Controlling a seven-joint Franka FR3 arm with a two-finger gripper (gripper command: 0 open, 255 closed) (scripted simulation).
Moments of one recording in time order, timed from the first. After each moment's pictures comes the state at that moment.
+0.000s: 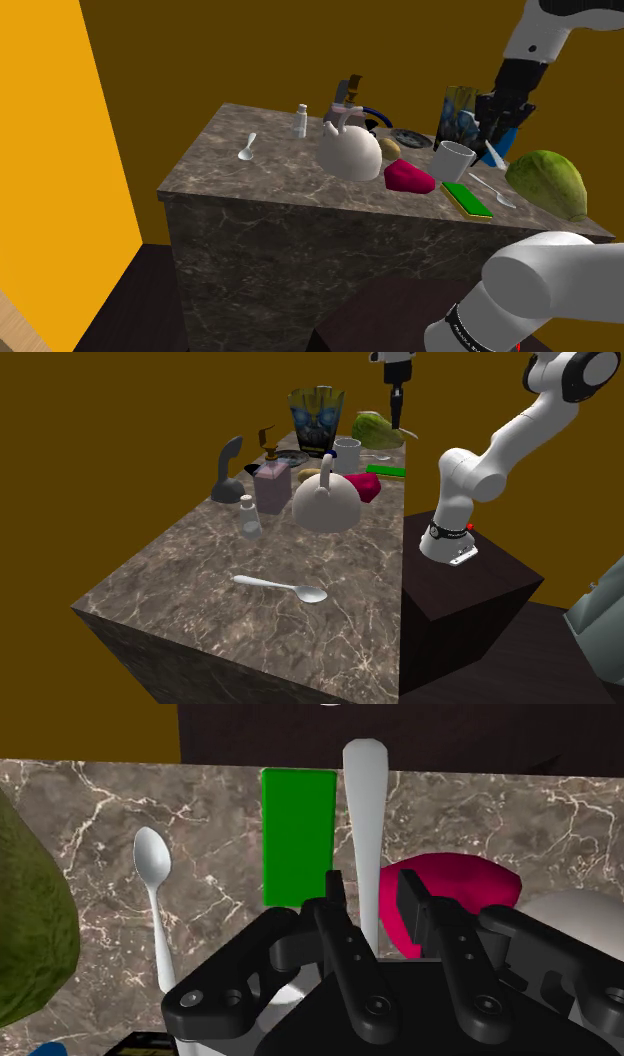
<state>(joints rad) -0.28 -0.80 -0.20 -2.21 -0.11 1.28 0.17</state>
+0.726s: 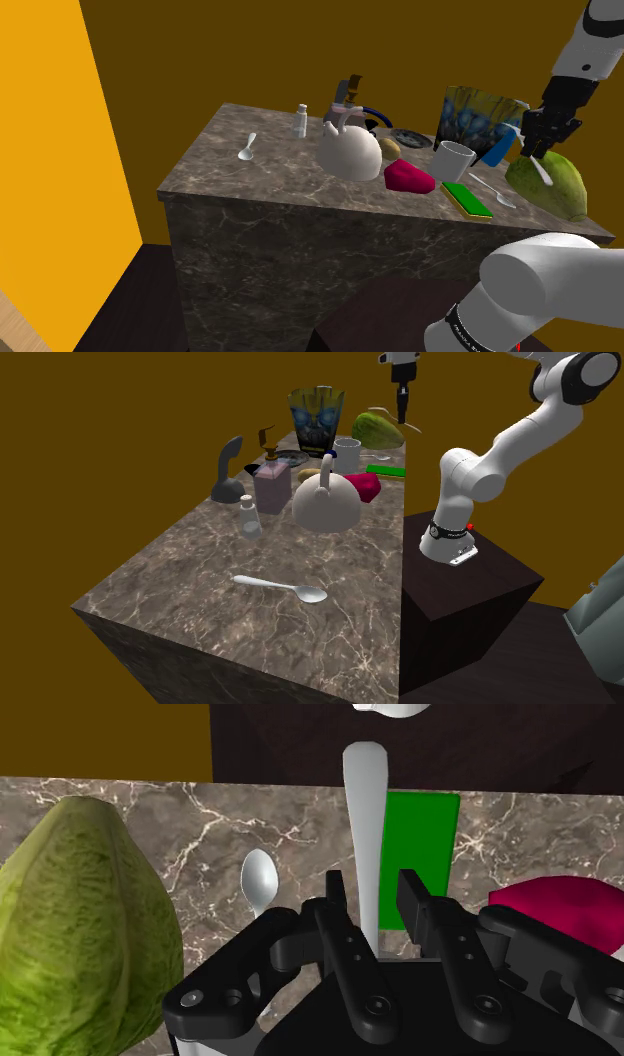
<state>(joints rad) -0.33 -0.88 -0.38 -2.23 -0.29 1.25 -0.04</state>
